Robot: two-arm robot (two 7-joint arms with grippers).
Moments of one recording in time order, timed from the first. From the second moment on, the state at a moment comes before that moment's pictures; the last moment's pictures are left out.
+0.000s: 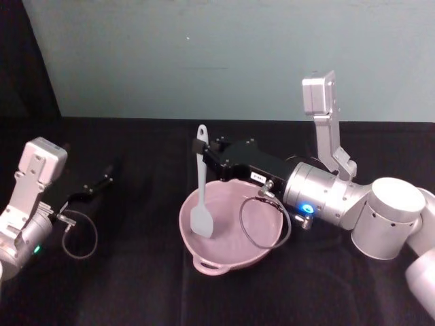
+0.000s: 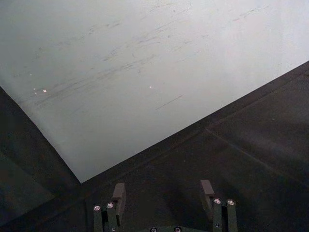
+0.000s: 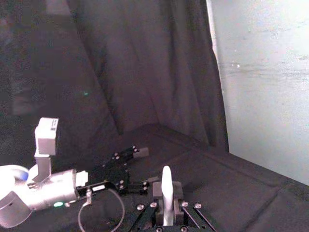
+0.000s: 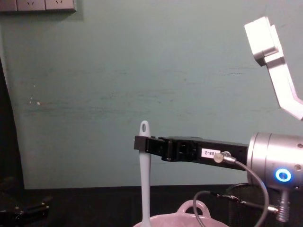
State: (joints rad) left arm -0.20 0.60 0.45 -1.41 -0.25 -0.12 0.03; right arm 0.45 0.37 -0.58 -1.43 0.66 0.14 0.52
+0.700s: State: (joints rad) left arm -0.20 0.60 0.45 -1.41 -0.25 -0.12 0.03; right arm 0.47 0.40 -0.49 -1.36 0.65 0.11 0.48
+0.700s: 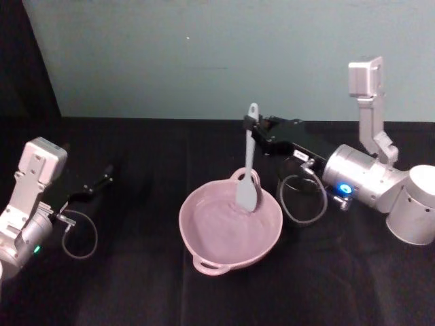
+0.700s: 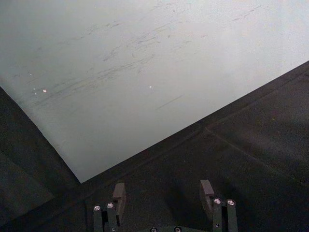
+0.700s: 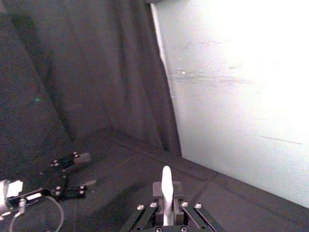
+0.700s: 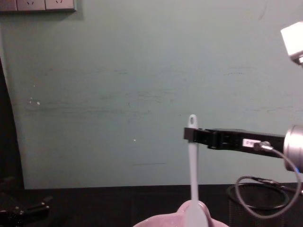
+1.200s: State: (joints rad) left arm -0.20 0.60 0.45 -1.41 -0.25 -0.12 0.03; right arm 0.40 0.44 -0.49 -1.47 0.64 0.14 0.49
